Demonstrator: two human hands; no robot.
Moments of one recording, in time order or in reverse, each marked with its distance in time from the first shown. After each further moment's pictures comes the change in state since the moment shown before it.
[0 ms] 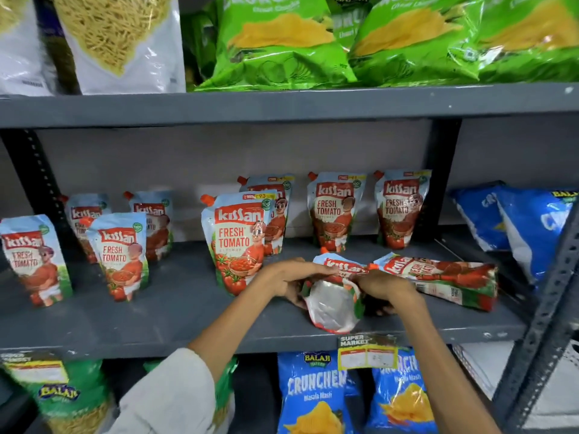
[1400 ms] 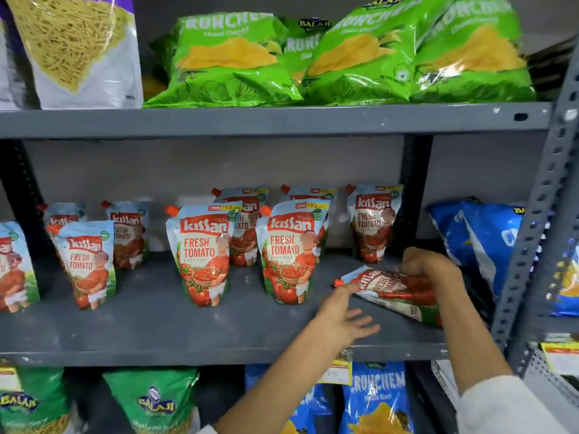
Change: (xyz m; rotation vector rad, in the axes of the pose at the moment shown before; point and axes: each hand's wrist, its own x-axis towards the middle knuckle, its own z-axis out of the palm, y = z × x) left_hand 0.002 0.017 0.171 -0.965 0.028 0.039; right_hand 0.058 0.059 -0.155 -0.543 0.236 -0.086
